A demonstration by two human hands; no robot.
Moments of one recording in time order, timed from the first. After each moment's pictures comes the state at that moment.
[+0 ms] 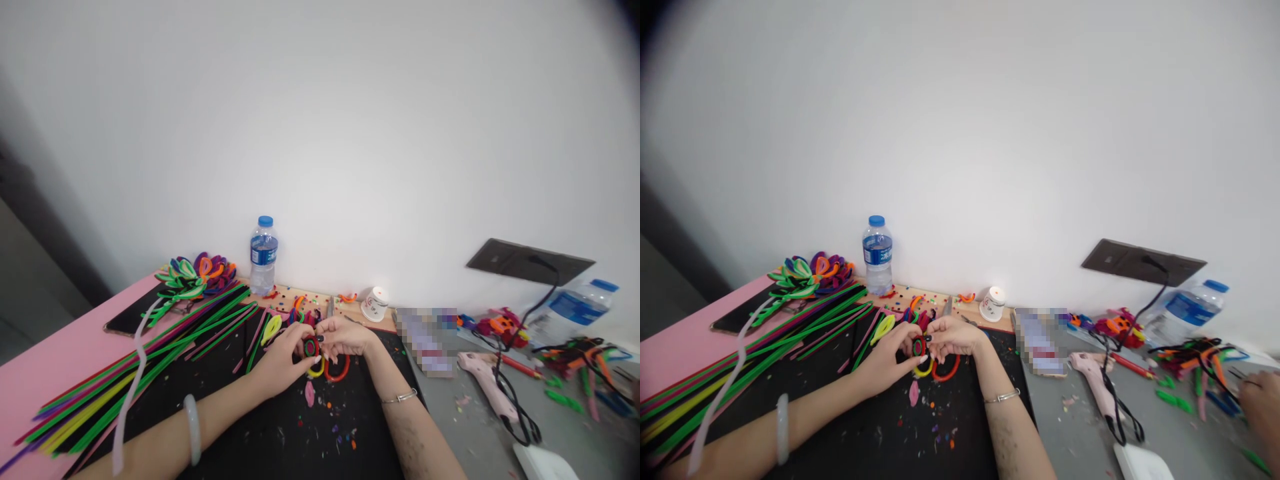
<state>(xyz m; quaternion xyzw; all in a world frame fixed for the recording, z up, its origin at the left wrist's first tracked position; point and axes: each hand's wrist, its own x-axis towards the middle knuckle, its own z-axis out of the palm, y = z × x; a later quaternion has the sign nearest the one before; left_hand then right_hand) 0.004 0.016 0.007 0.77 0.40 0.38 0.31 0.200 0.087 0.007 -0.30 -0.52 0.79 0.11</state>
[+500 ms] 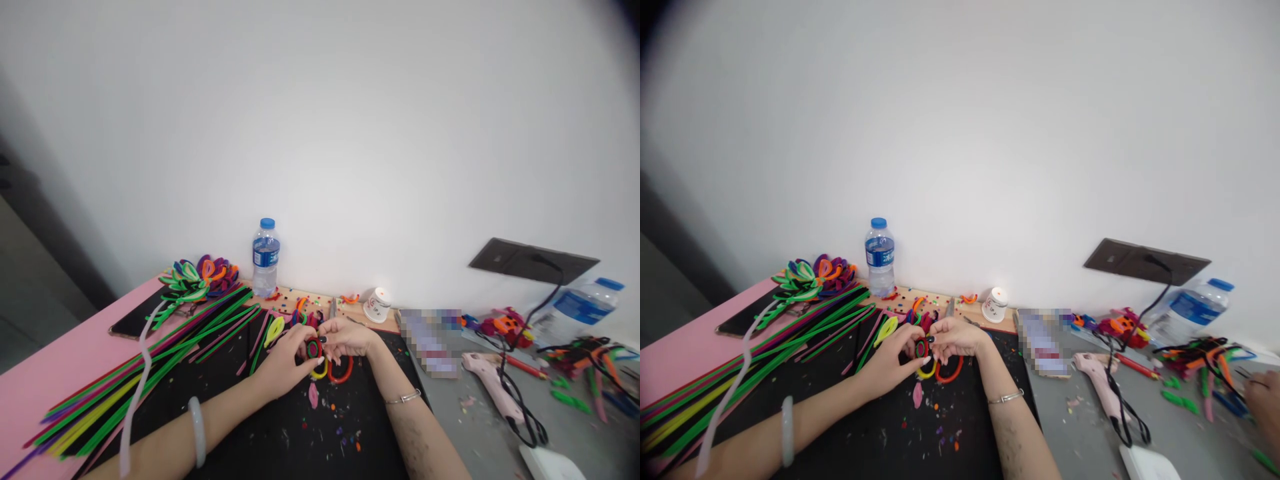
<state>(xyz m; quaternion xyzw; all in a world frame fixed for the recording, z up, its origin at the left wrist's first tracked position) 0.003 0.016 0.005 0.78 0.40 0.38 0.32 0.199 0.087 0.009 -0.30 -0.52 0.80 0.11</state>
